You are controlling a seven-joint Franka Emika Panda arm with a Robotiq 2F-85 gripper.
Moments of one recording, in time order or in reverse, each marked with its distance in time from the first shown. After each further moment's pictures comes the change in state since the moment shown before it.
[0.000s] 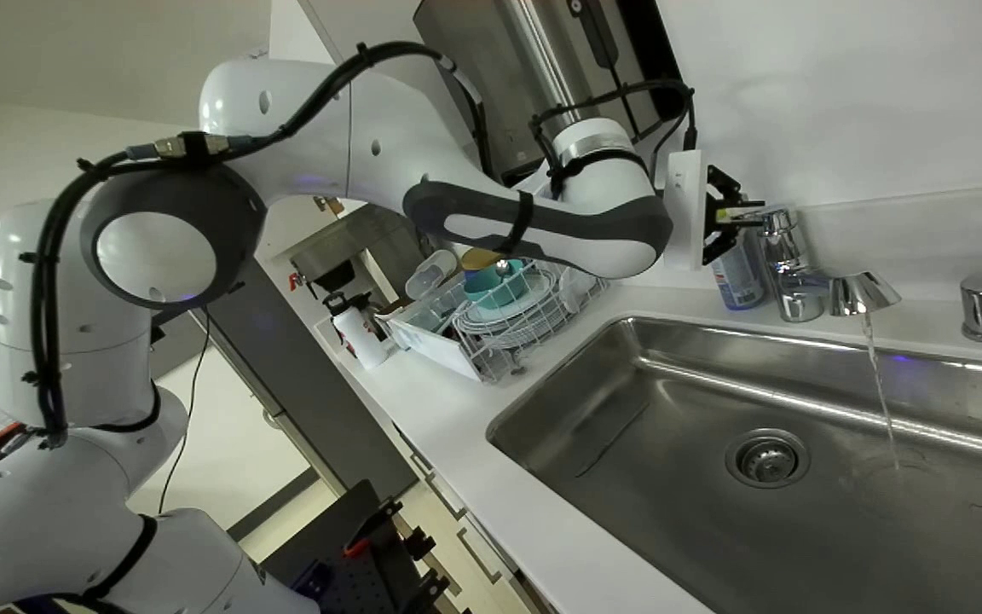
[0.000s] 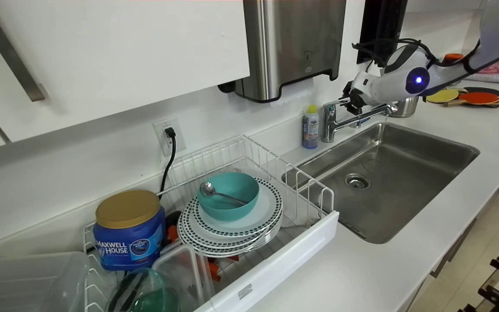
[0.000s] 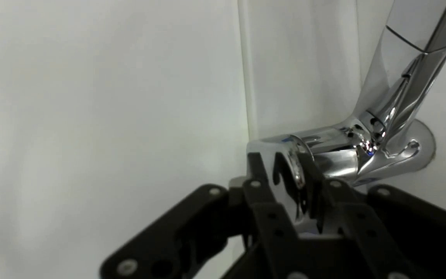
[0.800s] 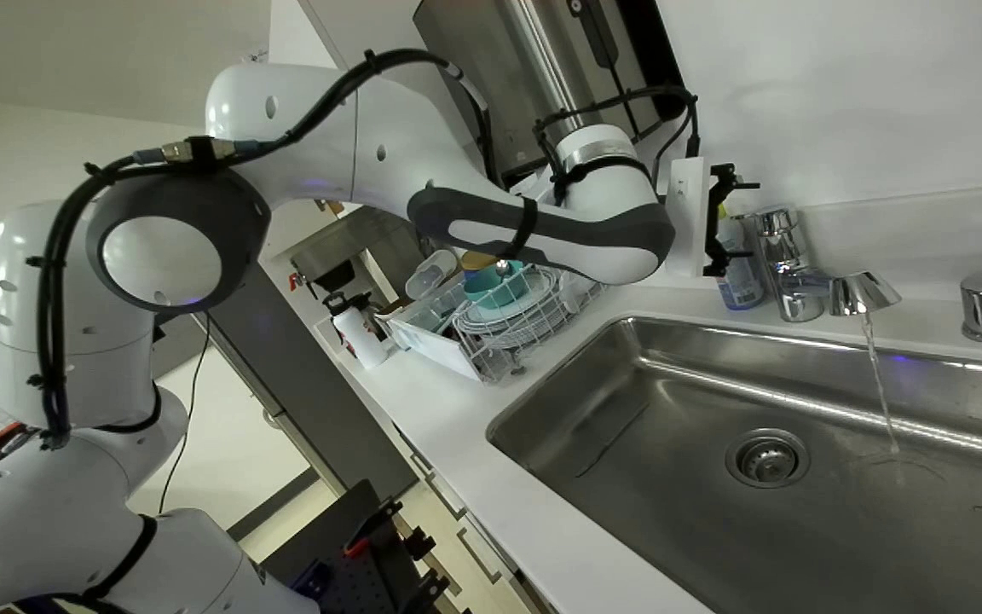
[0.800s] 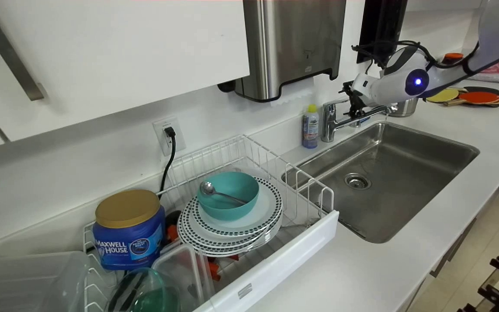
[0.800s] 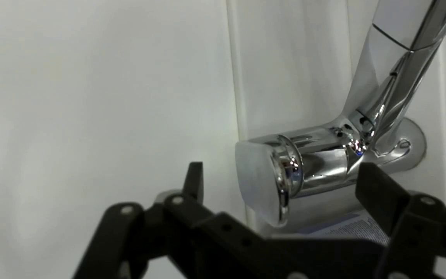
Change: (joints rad) arm 0.000 0.013 0.000 0.002 0.000 0.000 0.000
